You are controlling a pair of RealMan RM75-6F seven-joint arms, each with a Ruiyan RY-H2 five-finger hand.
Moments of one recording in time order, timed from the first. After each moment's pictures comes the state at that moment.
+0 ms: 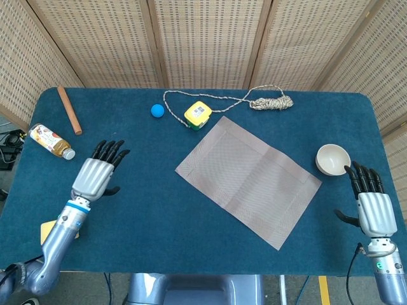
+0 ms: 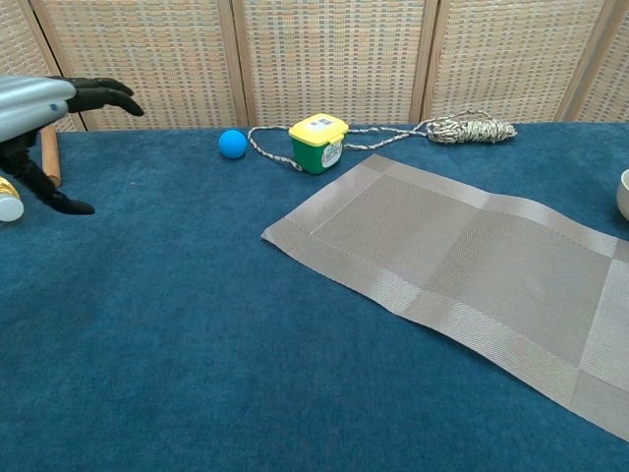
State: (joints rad) left arm -0.53 -1.36 -0.21 -1.64 1.29 1.09 0.47; right arm 0.18 -1.22 0.12 -1.46 -1.46 1.45 0.07
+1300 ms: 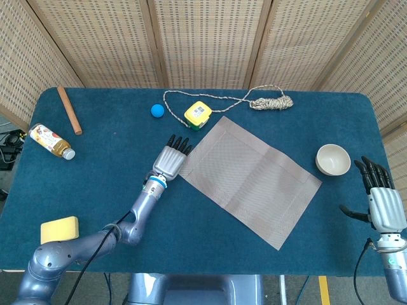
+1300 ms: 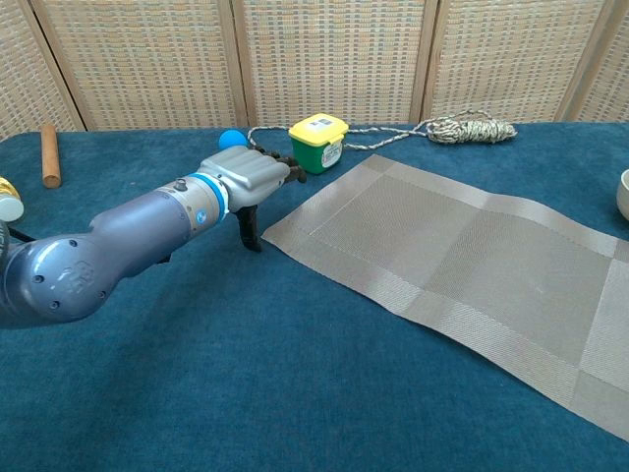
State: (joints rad) left arm -1.04 -2.00 -0.29 -0.82 0.99 0.78 0.69; right arm 0.18 -1.18 0.14 -1.43 -1.45 1.42 0.27
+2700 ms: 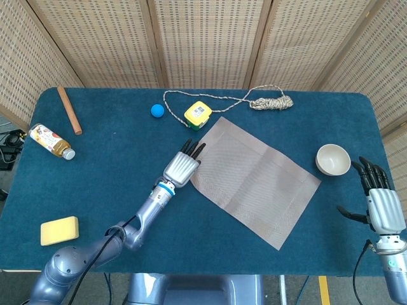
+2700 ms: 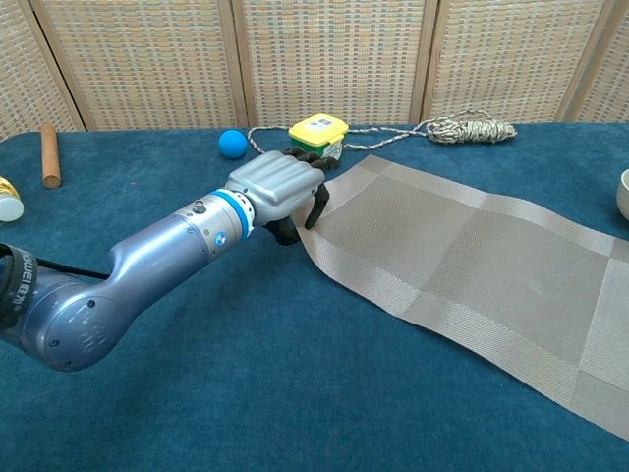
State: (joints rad) left arm -1.04 -2.10 -0.20 -0.66 1.29 0.89 0.32; right arm 0.18 -1.17 0.13 -1.45 -1.48 1.44 0.29
